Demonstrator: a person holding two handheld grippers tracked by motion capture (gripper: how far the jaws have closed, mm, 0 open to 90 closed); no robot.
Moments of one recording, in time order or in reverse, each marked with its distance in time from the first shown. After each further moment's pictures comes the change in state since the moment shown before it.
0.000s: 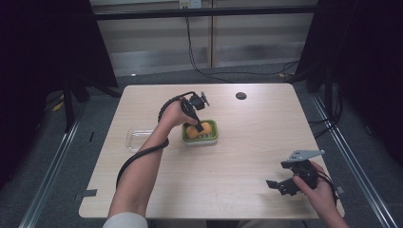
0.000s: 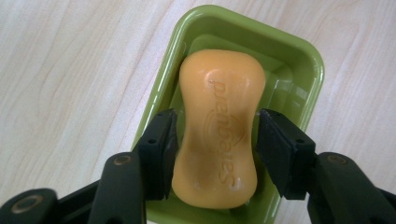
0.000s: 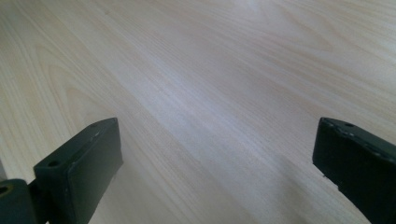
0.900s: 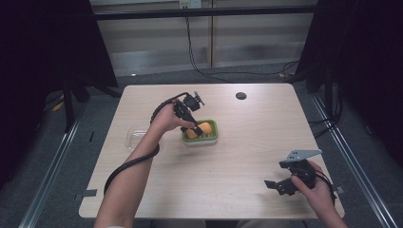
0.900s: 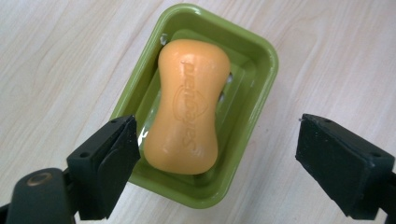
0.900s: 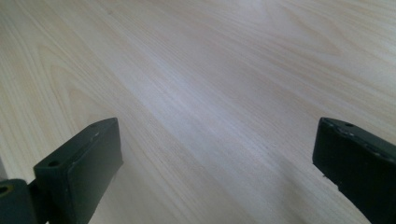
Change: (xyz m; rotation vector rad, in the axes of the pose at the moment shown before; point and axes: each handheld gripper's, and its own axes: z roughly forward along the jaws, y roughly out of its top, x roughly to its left) left arm -0.019 -0.019 -0.024 -0.065 -0.006 -0.057; right arm 0.003 0.003 0.003 0.005 0.000 -0.010
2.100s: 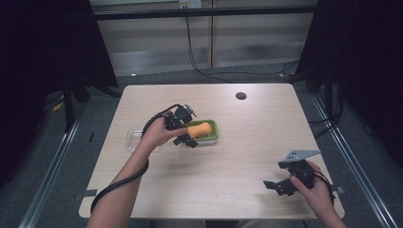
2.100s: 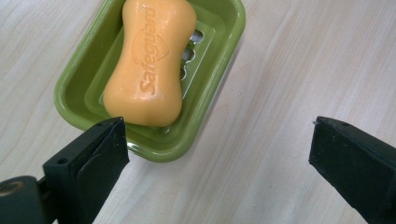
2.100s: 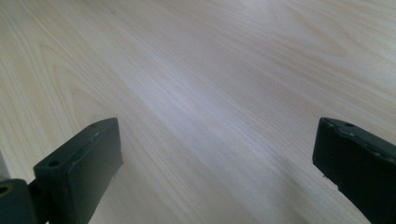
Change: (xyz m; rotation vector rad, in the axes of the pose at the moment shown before) left arm -0.027 -0.043 -0.001 -0.058 -0.003 -0.014; right arm 0.002 0.001 0.002 0.004 0.006 -0.002
